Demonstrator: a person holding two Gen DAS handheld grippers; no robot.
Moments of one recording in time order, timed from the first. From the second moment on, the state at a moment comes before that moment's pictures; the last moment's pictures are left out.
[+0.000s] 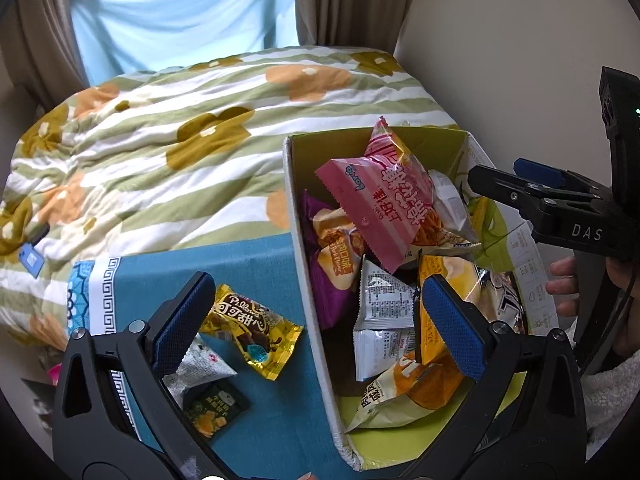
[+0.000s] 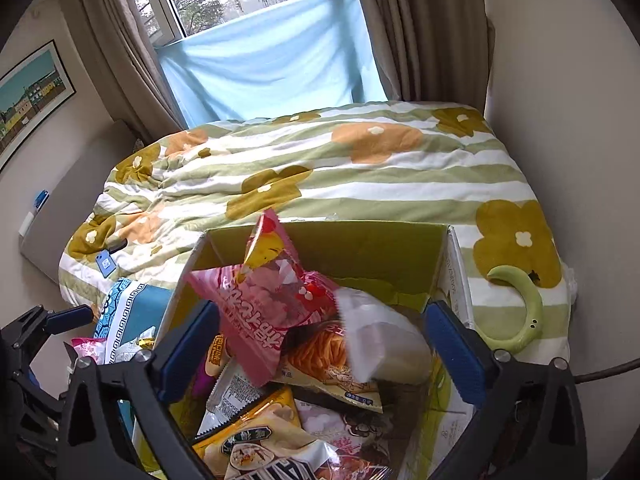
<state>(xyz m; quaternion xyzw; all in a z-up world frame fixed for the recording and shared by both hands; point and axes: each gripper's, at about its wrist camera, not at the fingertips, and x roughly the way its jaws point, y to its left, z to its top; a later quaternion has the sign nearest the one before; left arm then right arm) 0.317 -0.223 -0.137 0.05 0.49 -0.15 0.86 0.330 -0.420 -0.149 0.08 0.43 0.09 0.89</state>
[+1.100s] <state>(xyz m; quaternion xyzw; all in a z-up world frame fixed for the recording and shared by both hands) 0.179 -0.049 -0.046 0.04 0.37 -0.13 0.92 0.194 -0.323 -0.060 0.06 0.34 0.05 0.94</state>
